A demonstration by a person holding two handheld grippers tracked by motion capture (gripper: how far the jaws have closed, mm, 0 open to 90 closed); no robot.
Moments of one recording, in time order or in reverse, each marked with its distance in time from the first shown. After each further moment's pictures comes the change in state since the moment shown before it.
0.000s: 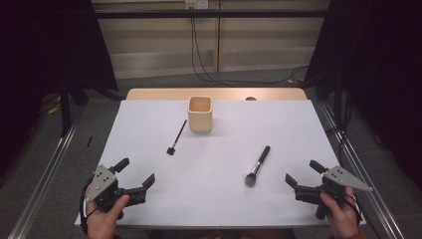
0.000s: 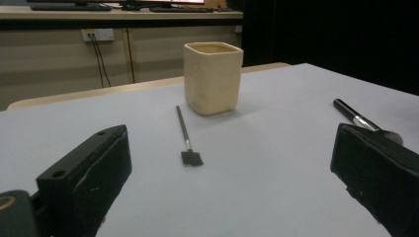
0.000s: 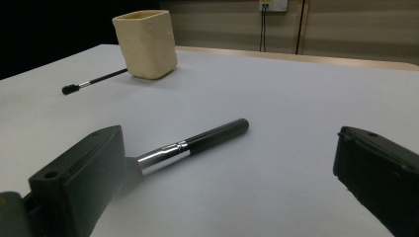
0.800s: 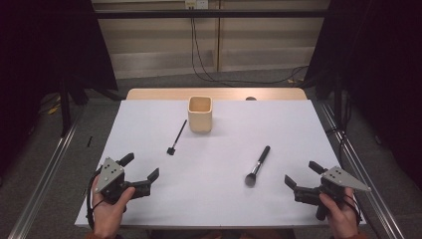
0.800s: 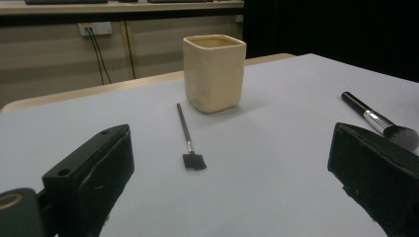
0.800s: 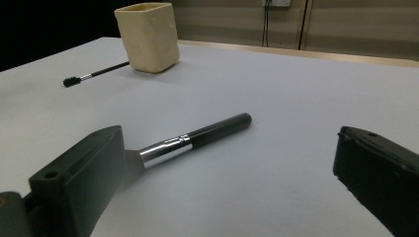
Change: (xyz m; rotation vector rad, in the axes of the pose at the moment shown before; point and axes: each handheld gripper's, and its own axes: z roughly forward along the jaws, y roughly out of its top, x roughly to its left) left arm 0.005 0.007 0.020 0.040 0.011 0.010; right arm 0.002 -0.001 0.000 0.016 0.004 -0.016
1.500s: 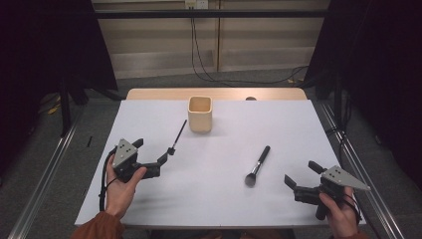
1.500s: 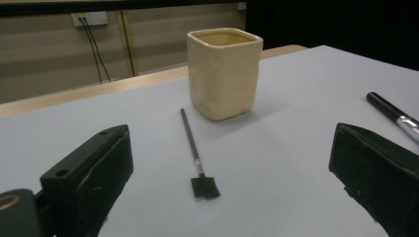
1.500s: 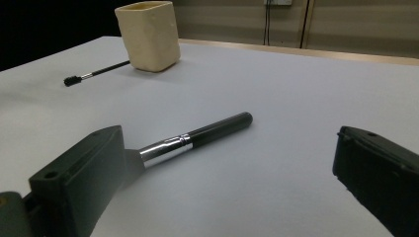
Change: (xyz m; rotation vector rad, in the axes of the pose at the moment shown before) left arm 0.015 0.012 0.052 0.042 0.016 0.036; right arm -0.001 0.000 0.001 0.005 0.005 0.002
